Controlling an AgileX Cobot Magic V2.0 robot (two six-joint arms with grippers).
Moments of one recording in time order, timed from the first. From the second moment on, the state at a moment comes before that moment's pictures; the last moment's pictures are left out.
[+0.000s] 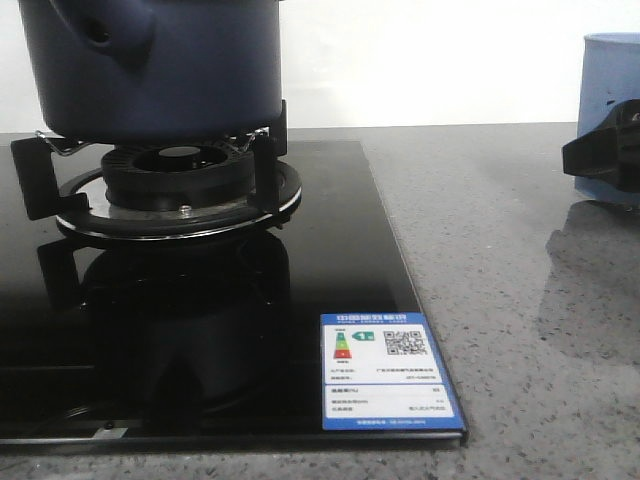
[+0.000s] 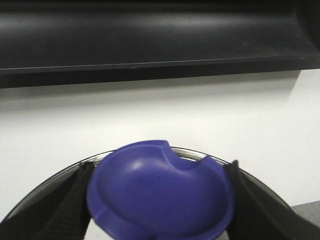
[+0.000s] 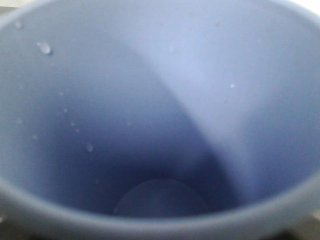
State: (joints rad) left arm -0.28 1.06 -0.94 -0.36 -0.14 0.38; right arm -0.01 1.40 -0.44 -0.31 -0.60 0.20
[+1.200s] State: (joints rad) left arm -0.28 1.06 -0.94 -0.36 -0.14 0.38; right arm -0.01 1.07 -0.28 -0.31 -0.46 0.20
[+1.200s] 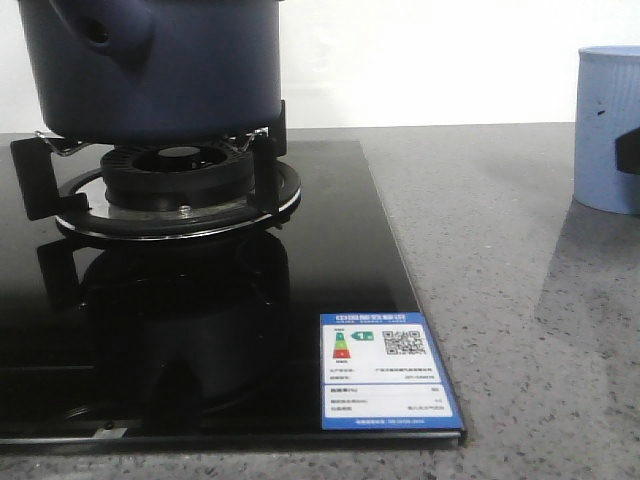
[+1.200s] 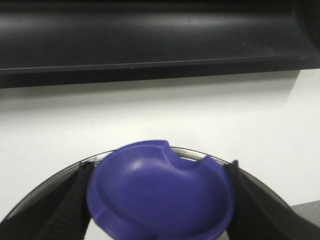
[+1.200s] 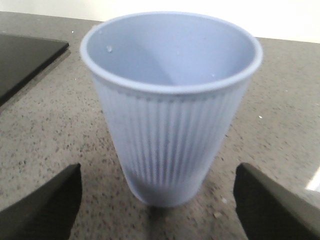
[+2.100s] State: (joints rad) left arm -0.50 1.28 -0.94 -0.36 -0.15 0.38; right arm -0.01 0.43 -0.26 -0.30 0.06 0.28
